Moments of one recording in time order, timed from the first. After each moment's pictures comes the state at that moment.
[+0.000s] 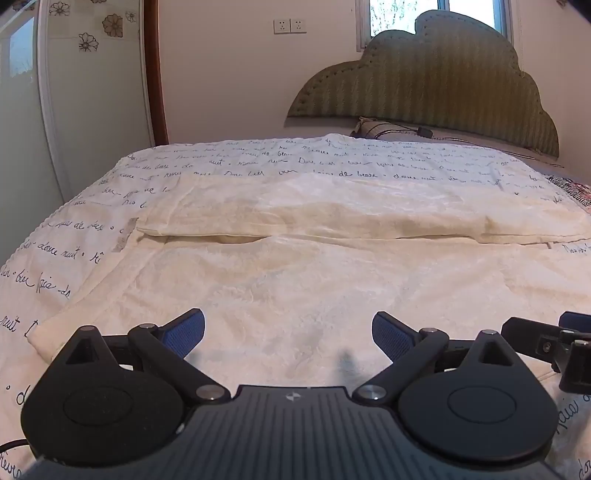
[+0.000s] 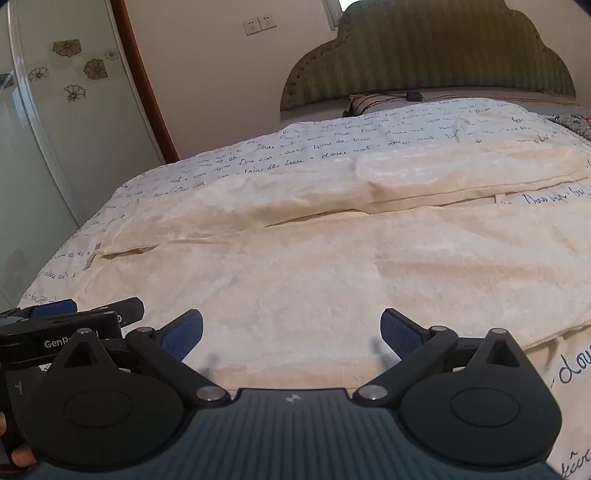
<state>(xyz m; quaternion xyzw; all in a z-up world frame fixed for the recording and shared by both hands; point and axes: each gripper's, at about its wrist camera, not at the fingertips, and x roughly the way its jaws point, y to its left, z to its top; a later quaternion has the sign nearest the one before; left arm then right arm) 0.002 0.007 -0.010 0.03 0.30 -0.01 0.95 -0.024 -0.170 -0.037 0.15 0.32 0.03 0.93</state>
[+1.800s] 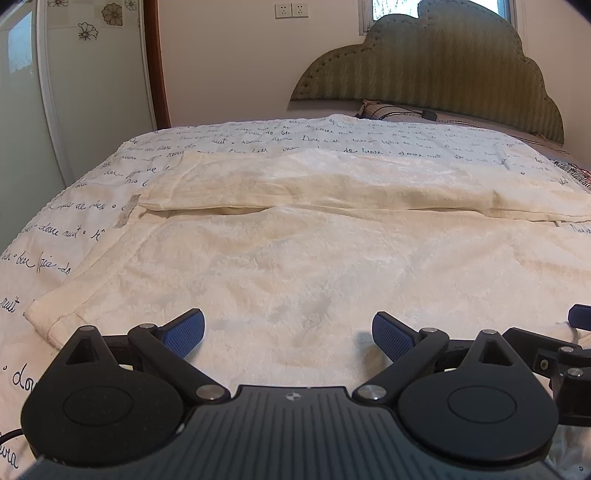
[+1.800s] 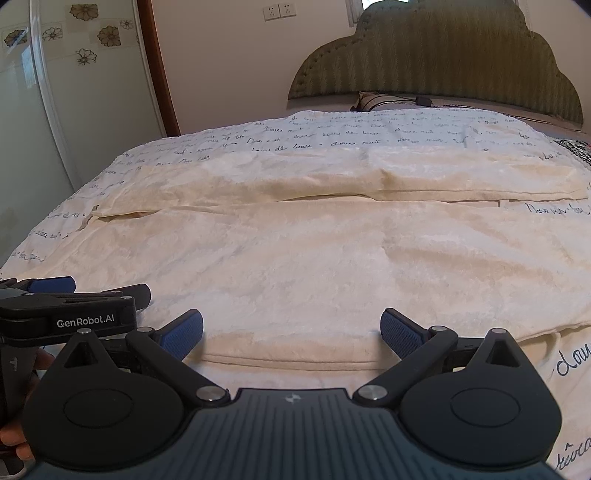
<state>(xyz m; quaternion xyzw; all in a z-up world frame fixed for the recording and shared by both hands) -0.001 0.010 -0.025 0.04 0.33 0.00 0.94 -0.033 -0.150 -0.042 0.10 0.34 0.02 0.94</state>
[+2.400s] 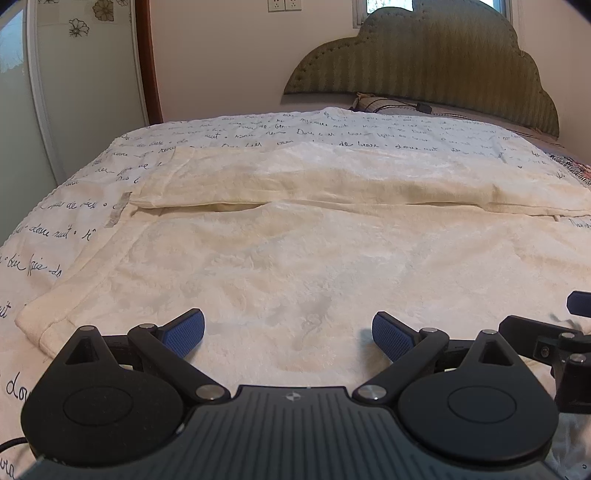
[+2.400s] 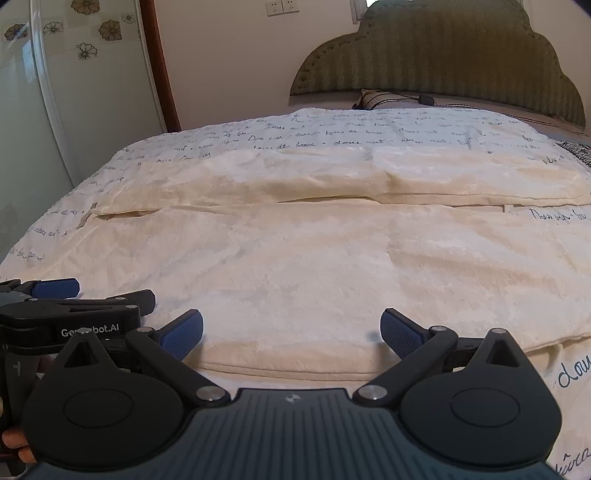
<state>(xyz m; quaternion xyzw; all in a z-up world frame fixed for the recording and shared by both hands) 0.009 0.012 -0.028 0.04 0.34 -0.01 0.94 -0.024 -0.146 -0.038 0.09 0.35 0.02 0.93</state>
